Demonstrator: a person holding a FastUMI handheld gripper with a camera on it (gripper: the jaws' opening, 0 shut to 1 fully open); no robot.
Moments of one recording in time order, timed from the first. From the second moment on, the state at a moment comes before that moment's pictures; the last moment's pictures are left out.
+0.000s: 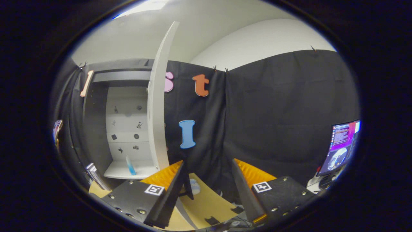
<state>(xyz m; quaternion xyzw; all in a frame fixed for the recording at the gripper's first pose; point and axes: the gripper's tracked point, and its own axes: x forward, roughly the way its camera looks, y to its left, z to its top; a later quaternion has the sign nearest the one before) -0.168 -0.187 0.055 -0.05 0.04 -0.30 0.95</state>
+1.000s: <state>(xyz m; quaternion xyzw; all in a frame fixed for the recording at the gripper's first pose) -0.122 -0.056 0.030 0.02 0.10 -0.09 0.99</state>
